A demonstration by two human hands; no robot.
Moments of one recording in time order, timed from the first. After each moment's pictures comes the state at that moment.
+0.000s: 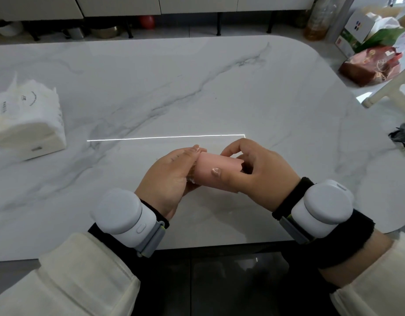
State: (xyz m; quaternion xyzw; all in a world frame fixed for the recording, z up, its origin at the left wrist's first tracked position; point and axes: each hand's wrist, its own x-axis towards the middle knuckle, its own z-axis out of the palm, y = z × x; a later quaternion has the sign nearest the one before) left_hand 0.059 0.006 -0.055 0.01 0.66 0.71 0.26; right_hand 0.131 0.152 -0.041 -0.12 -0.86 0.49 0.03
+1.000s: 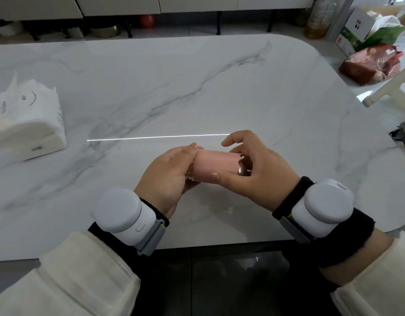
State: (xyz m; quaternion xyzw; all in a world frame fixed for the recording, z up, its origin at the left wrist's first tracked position) left_hand 0.056 0.005 -0.055 0.00 0.66 0.71 0.26; right_hand 0.129 0.152 -0.044 -0.08 -0.88 0.47 0.07
